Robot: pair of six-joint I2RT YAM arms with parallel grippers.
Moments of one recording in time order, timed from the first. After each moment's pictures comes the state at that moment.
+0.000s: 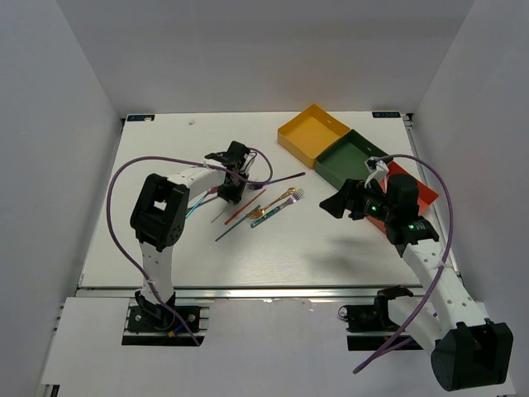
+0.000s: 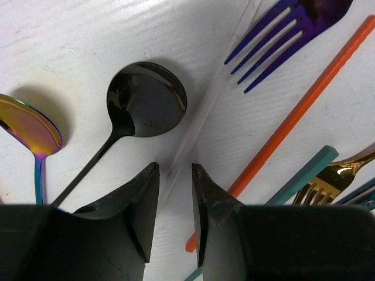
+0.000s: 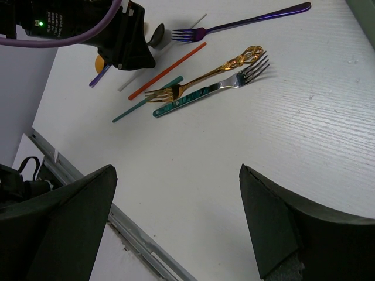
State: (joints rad) left arm -0.47 2.02 1.43 -0.62 -0.12 -0.07; right arm 0.18 0.90 0.66 -0.21 -0.59 0.38
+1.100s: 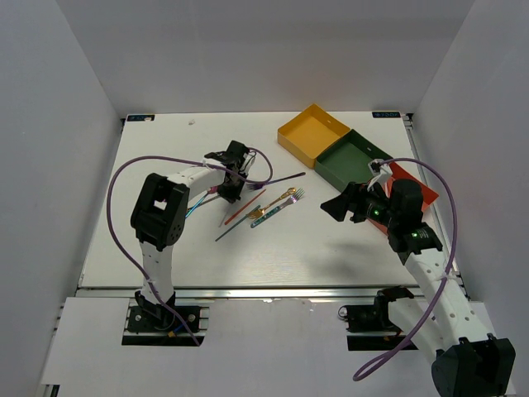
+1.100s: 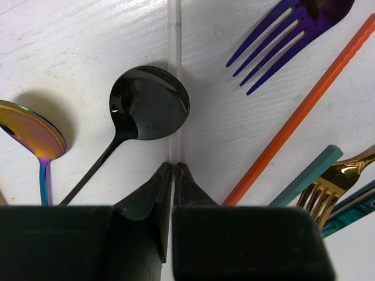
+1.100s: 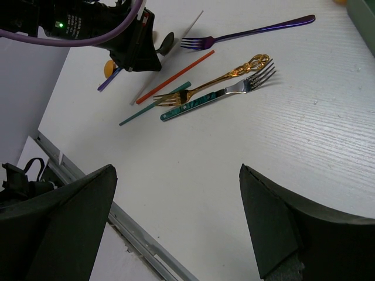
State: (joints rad) left arm -0.47 2.03 1.44 -0.62 -0.11 -0.05; right arm 0.18 0.82 0.63 -0.21 -0.58 0.40
